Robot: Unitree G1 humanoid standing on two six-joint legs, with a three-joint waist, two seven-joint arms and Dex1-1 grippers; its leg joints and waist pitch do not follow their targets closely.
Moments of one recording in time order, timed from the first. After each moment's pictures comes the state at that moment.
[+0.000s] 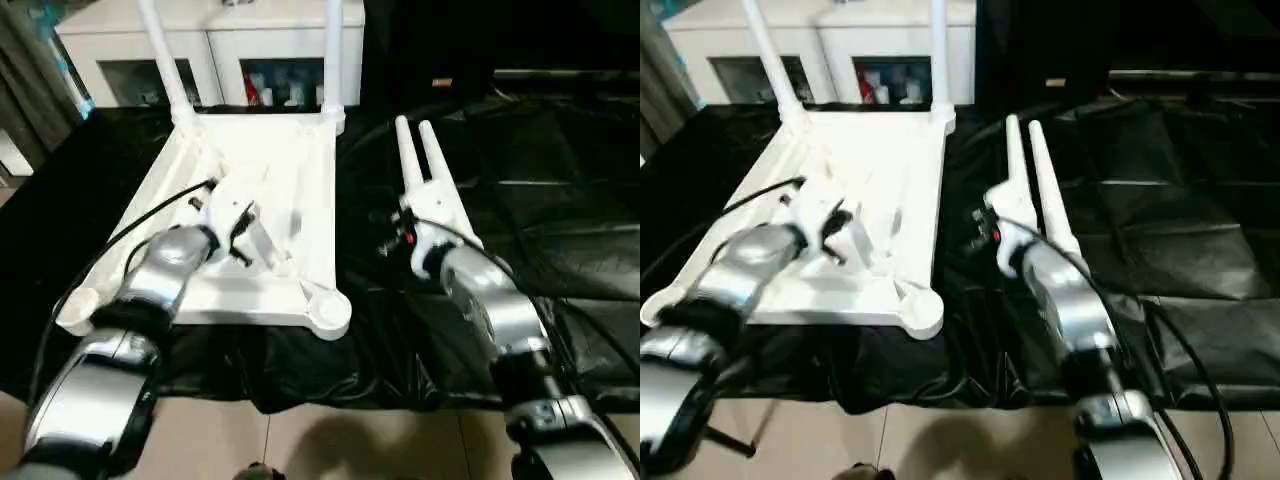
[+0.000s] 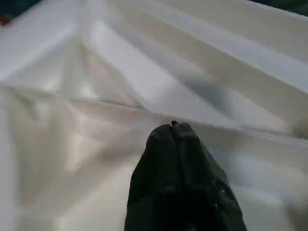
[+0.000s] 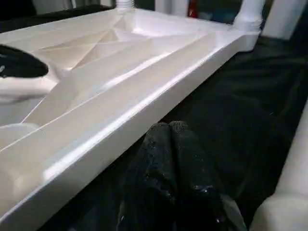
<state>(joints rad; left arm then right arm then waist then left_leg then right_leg) -0.65 0.42 -0.13 0.76 -0.01 0.03 -0.64 -0.51 -0.17 0.05 0.40 0.08 0.23 0.53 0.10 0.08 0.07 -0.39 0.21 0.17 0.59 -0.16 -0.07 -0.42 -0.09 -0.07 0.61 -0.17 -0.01</state>
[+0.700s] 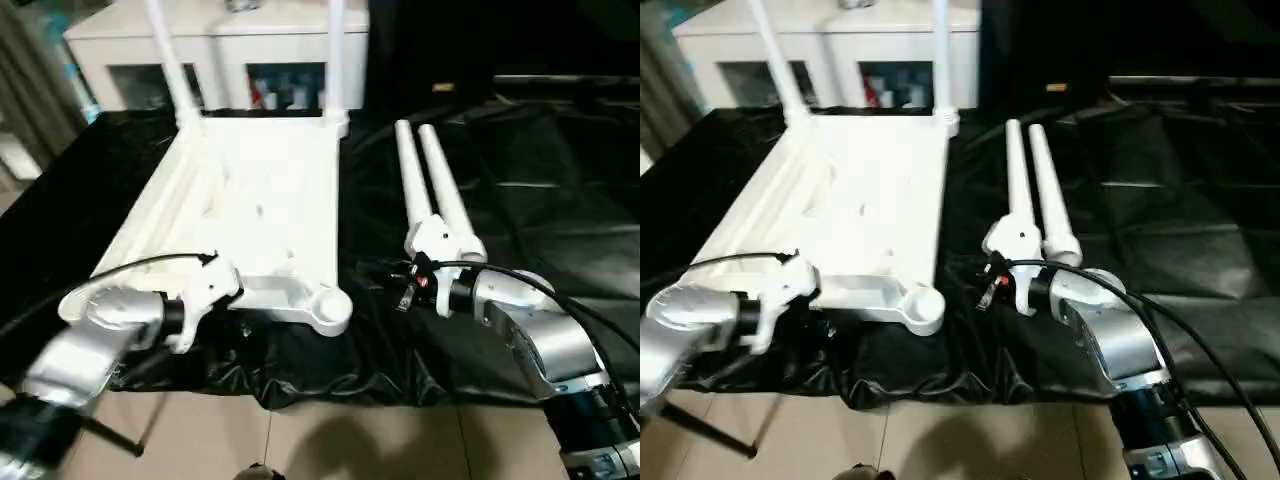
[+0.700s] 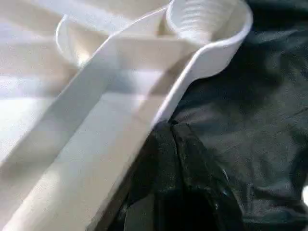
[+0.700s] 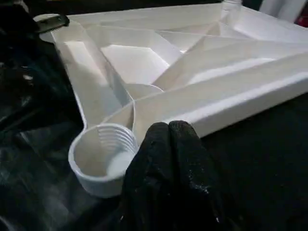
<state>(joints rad) -0.33 0.64 -0.25 0.22 -0.17 0.31 -1.02 -0.38 -0.39 0.17 0.08 0.16 0.36 0.87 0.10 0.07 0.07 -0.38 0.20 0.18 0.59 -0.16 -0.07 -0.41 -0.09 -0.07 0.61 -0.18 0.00</state>
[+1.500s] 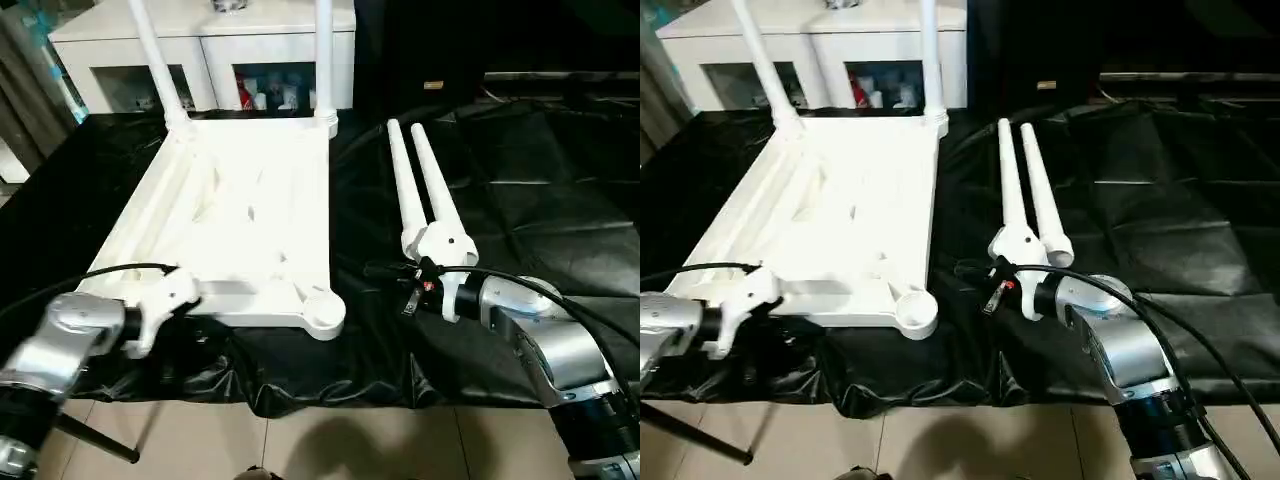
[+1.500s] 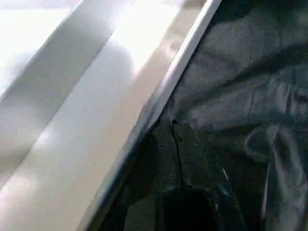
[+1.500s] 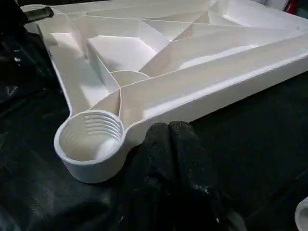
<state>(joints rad) -0.36 0.73 -0.23 0.51 -0.13 0.10 -1.17 -0.35 -0.41 0.17 0.05 0.16 0.38 0.85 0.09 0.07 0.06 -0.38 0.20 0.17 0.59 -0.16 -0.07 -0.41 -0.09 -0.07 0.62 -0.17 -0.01</state>
